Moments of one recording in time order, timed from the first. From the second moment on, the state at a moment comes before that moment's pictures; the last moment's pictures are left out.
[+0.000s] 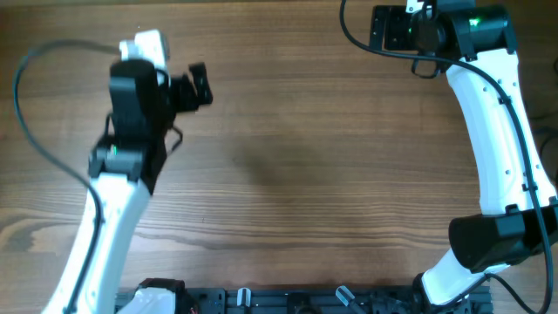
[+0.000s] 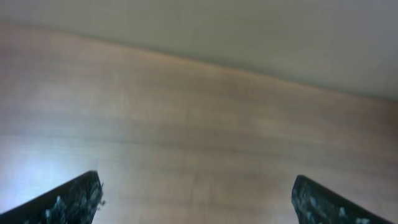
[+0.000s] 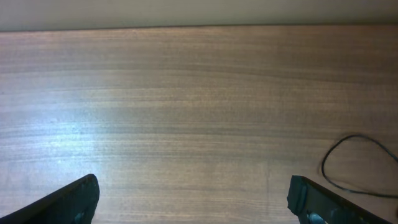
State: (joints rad) left arm -0.10 1.24 1.01 -0.29 -0.03 -0.26; right arm 0.18 1.83 2.00 -1.06 0.12 0.14
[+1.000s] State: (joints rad) left arm 0.00 0.34 0.43 -0.29 0.02 -0.36; right arm 0.18 1.83 2.00 -1.06 0.12 0.14
